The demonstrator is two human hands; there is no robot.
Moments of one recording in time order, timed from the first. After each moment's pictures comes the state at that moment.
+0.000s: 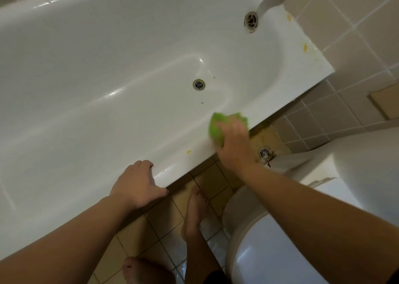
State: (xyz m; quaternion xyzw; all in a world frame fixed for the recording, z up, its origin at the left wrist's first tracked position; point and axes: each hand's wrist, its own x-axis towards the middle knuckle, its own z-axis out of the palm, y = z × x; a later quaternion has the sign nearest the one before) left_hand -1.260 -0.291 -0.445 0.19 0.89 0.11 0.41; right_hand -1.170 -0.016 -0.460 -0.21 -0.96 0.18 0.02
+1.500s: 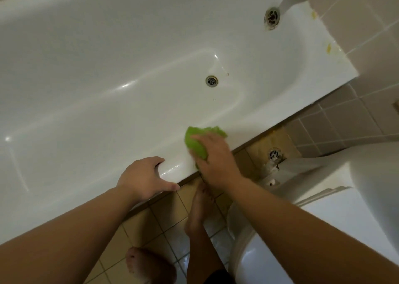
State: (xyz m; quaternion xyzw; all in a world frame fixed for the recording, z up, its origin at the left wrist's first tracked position) left_hand -1.270 -0.301 -0.448 0.17 0.88 0.15 0.42; right_hand -1.183 -0.090 -0.442 -0.14 -0.92 0.37 -0.02
